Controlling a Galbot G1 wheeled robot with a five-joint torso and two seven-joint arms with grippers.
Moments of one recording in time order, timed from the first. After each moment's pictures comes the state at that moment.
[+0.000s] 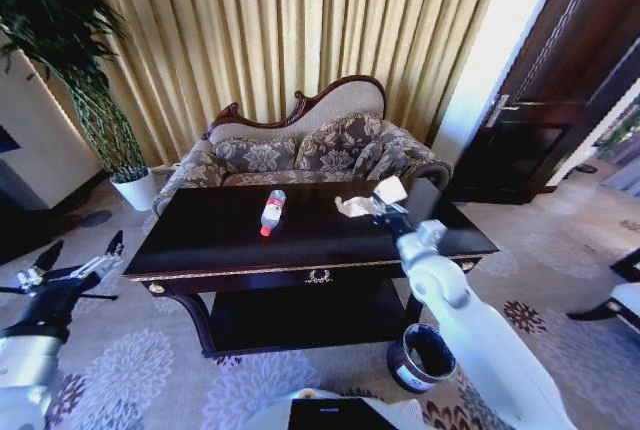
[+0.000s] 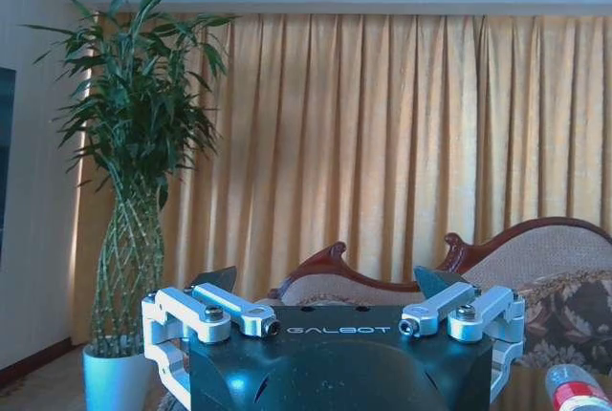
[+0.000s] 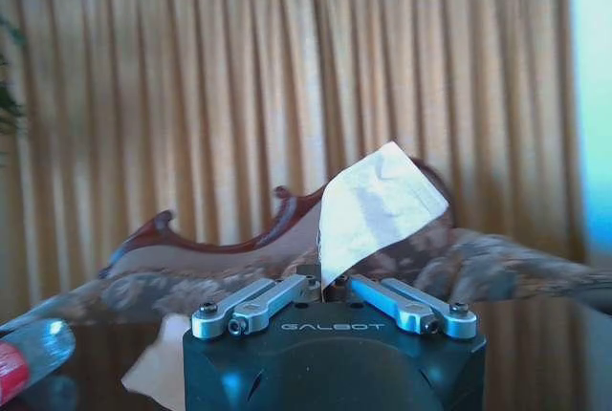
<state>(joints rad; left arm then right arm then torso) 1.85 -1.31 -1.33 -2.50 -0.78 0.25 0.05 -1.24 1.00 0.43 2.16 0.64 -0.24 0.32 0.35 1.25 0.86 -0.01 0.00</state>
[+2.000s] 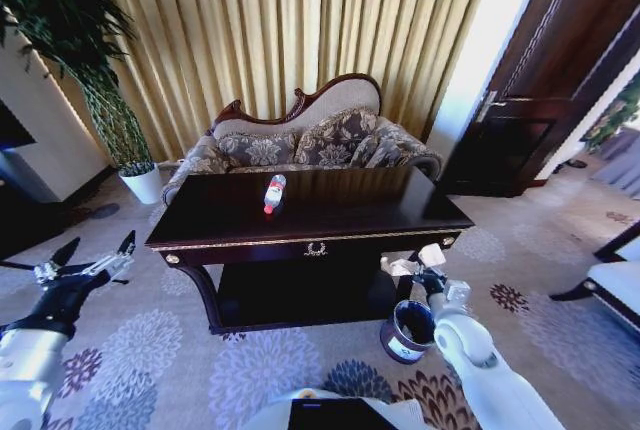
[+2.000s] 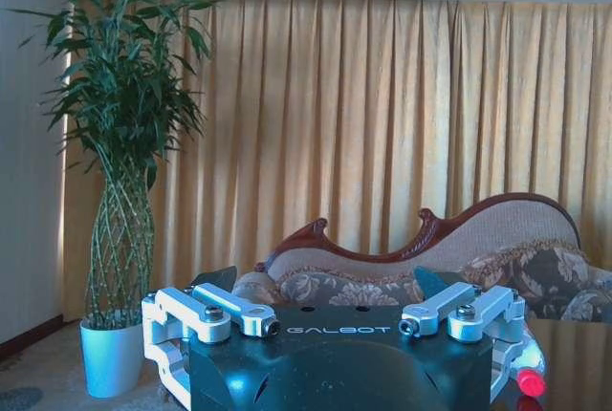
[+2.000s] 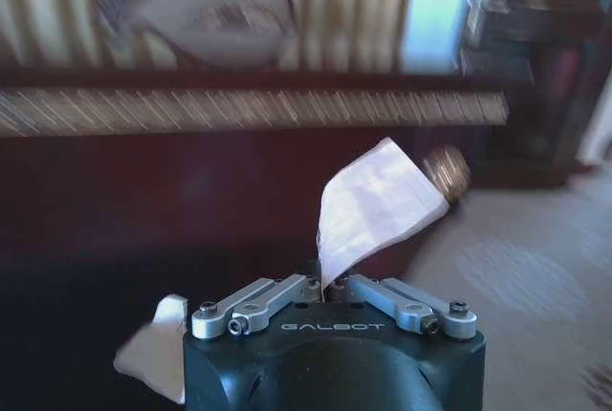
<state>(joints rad) 1.86 -1.28 -1.34 -2.50 -0.81 0.30 0.07 -1.37 1.08 0.55 1.70 0.50 -0.22 0.29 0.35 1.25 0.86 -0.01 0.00</state>
